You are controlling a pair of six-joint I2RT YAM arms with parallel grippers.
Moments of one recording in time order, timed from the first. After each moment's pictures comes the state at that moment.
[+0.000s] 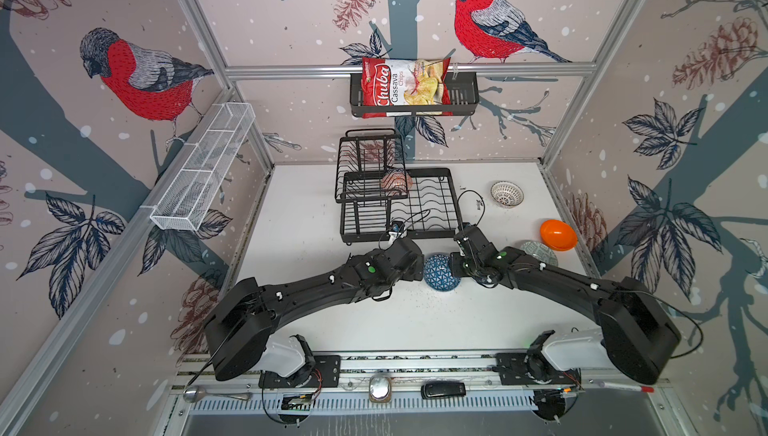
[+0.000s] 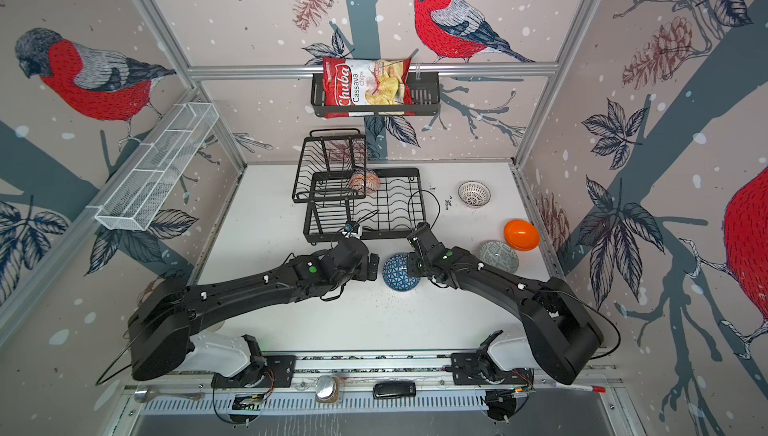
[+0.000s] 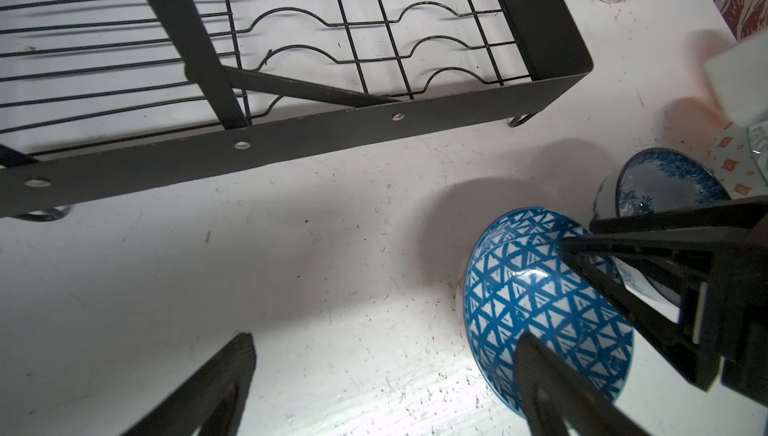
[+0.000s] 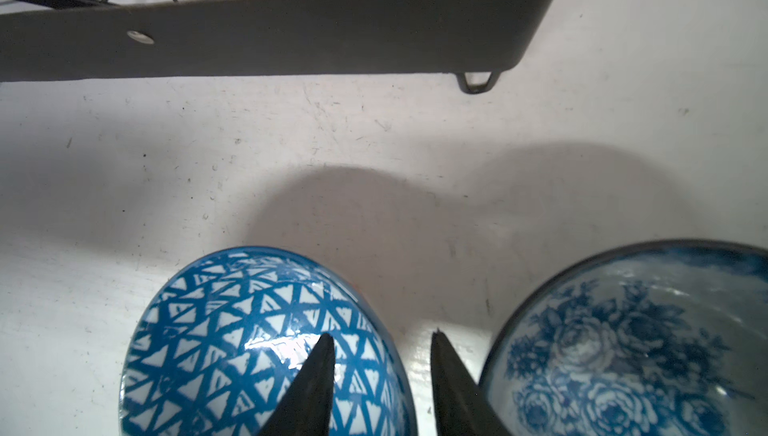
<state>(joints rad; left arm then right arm) -0.98 1.41 0.89 -0.34 -0.34 -0.67 0.71 1.36 0.72 -0.38 0.09 0.52</state>
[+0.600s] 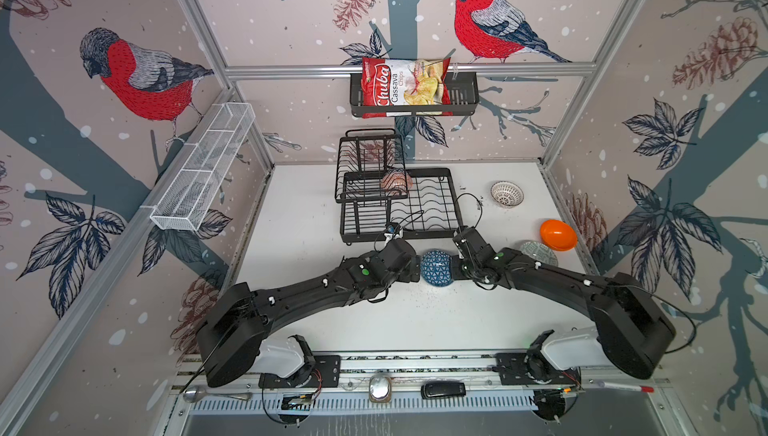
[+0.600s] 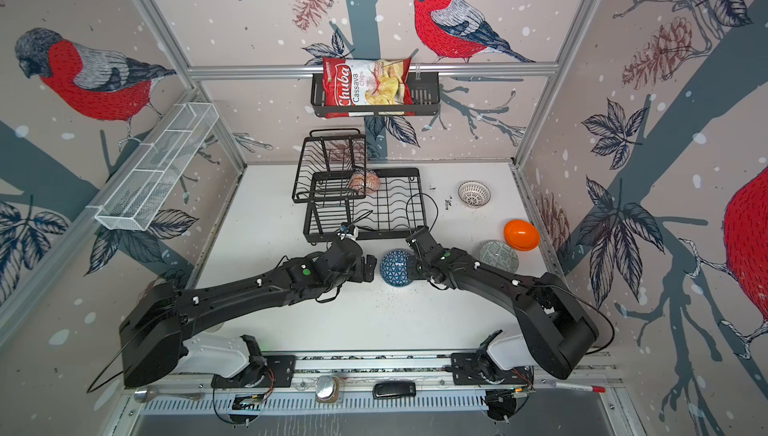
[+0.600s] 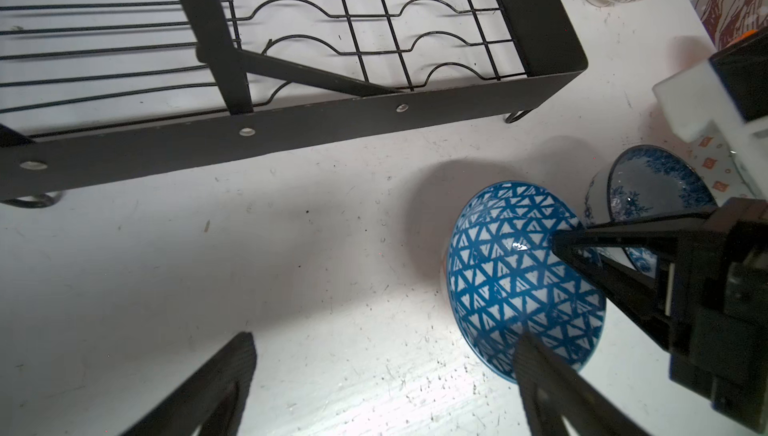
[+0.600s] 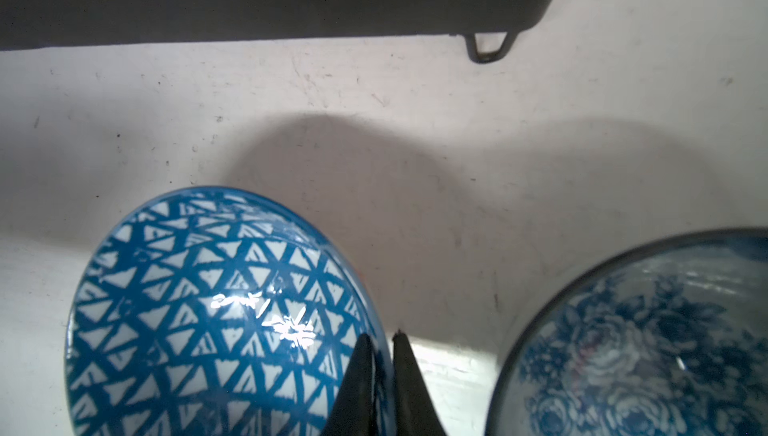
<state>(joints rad) -0.96 1.35 0.83 -0.30 -0.29 -0.69 0.71 1.39 0.71 -0.35 0.06 0.52</state>
